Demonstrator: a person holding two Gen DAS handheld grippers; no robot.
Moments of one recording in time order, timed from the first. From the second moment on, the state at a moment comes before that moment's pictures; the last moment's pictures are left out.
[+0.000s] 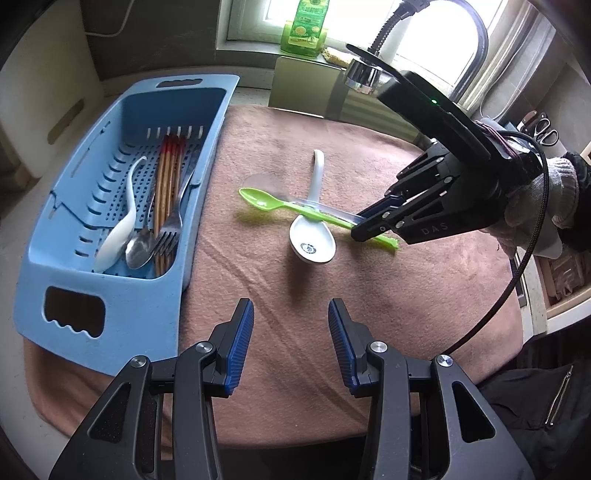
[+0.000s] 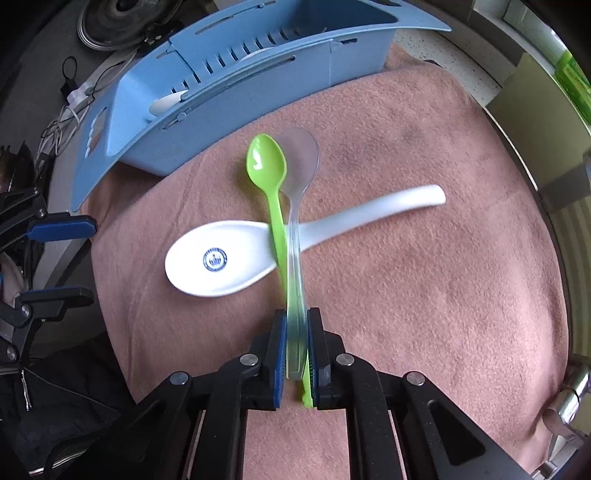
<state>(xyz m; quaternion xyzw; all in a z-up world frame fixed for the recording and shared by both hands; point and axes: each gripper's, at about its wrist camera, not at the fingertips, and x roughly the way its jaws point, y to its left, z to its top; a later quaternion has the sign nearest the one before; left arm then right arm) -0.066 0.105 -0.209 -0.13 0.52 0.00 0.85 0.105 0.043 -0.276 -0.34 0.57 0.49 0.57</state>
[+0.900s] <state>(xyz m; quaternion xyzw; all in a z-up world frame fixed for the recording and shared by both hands) -0.033 0.066 -0.208 -0.08 0.53 -0.06 0.84 0.162 -0.109 -0.267 -0.33 0.59 0.42 0.61</state>
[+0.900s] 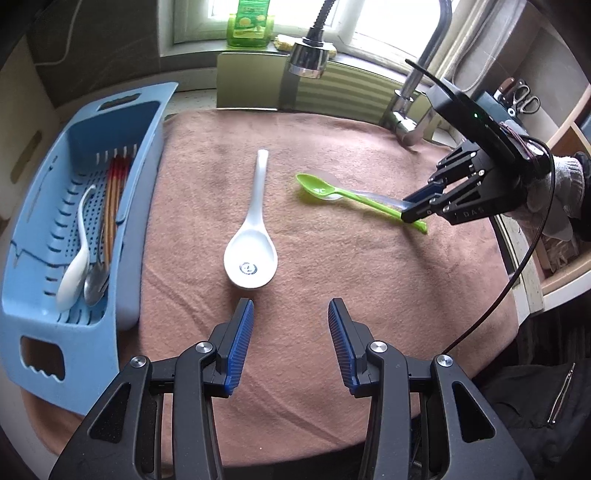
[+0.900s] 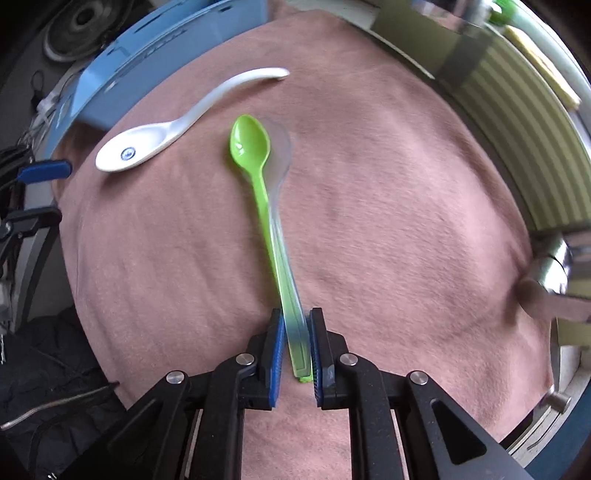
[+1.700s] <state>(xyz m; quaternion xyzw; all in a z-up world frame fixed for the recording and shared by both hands) 0.092 0.019 -0.188 0.06 0.55 -0.19 0.81 0.122 -0.168 -0.248 0.10 0.64 0.27 0.71</state>
